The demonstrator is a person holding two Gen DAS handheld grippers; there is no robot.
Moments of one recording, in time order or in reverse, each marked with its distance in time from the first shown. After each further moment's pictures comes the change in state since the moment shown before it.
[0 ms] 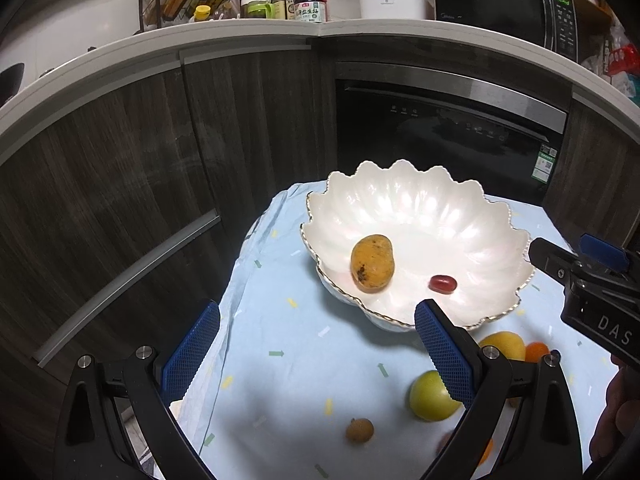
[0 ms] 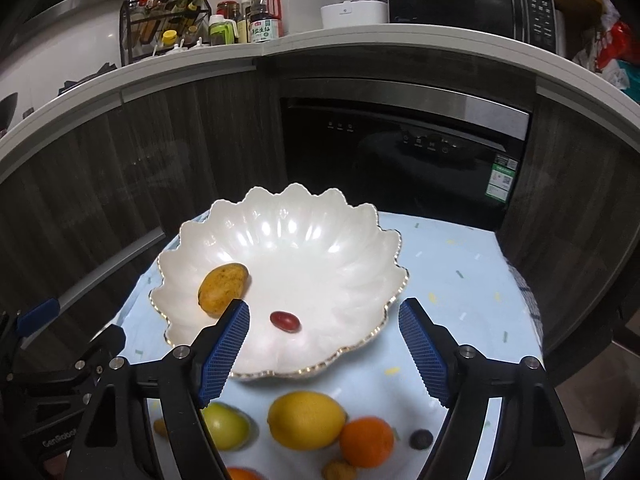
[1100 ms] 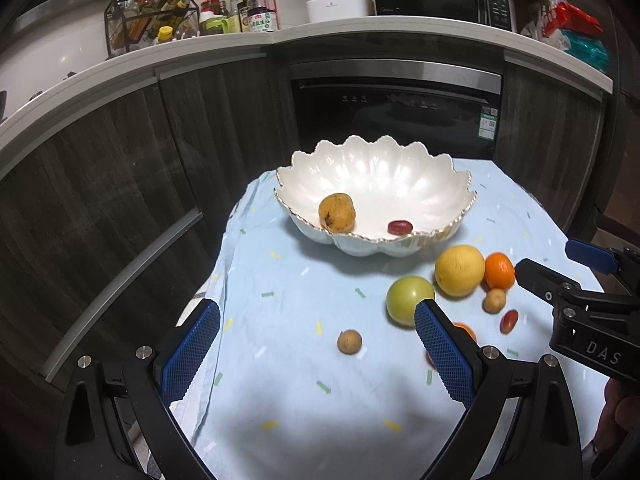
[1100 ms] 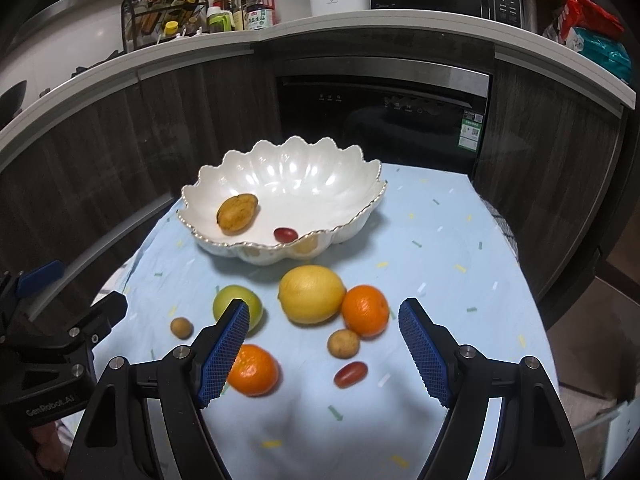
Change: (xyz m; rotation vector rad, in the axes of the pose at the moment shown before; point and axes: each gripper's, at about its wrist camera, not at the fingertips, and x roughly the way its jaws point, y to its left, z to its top) left arm -0.058 0.000 -0.058 0.149 -0.013 -0.096; right arm -0.065 0.006 -0.085 0.036 0.049 -0.016
